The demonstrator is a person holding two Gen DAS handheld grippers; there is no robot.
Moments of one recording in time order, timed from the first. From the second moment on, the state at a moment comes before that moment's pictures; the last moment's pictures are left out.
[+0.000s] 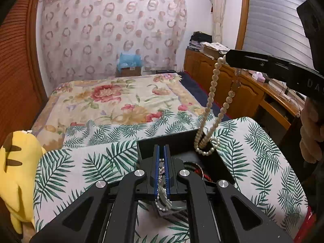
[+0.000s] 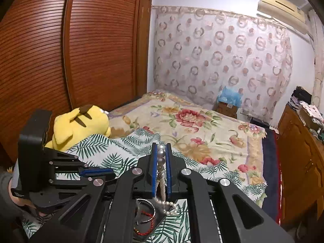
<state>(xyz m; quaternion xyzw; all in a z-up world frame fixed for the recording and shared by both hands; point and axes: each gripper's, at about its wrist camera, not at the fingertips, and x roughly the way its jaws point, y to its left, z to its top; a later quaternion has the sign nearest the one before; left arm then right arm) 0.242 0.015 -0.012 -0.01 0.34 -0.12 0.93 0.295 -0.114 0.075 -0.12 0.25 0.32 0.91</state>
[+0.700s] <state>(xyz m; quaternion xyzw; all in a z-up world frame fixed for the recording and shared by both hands) 0.191 0.022 -0.021 -0.01 0.33 -0.11 0.94 0.294 -0.118 -0.002 -0.12 0.33 0.30 0.89</state>
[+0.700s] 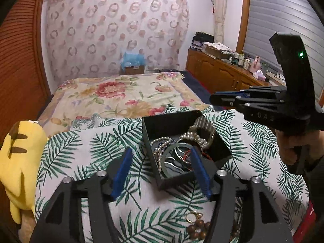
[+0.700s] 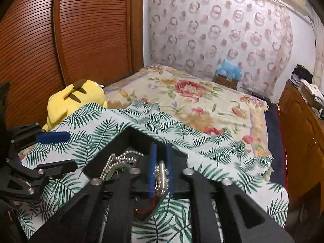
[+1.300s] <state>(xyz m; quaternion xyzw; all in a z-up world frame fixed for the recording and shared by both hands) 0.127 0.022 -0.026 -0.01 0.33 -0.10 0.94 0.202 -0.148 -0.025 -0.09 0.34 0.30 0.89</state>
